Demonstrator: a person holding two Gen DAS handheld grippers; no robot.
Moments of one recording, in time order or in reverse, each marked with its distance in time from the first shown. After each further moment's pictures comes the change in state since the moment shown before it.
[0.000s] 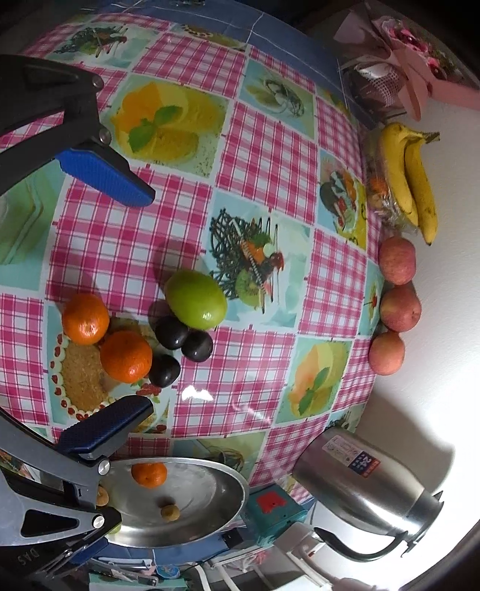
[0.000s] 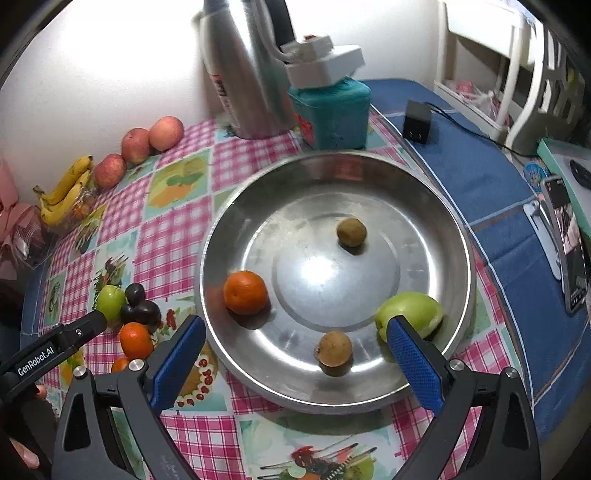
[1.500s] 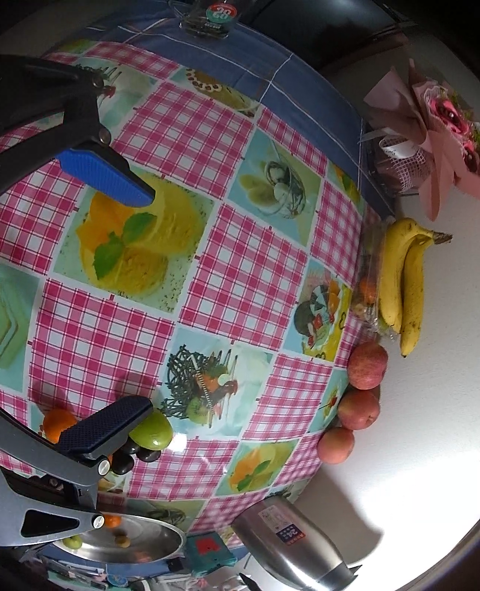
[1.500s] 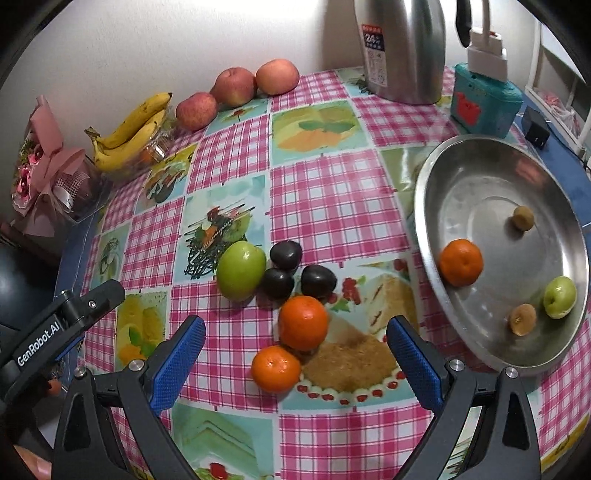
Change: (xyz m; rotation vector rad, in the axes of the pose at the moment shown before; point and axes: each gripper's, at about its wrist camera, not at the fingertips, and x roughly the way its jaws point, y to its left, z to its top) left arm -0.015 0.114 0.024 -0.144 -0.035 0.088; right arm 0.031 0.148 -0.017 -0.092 0.141 0.159
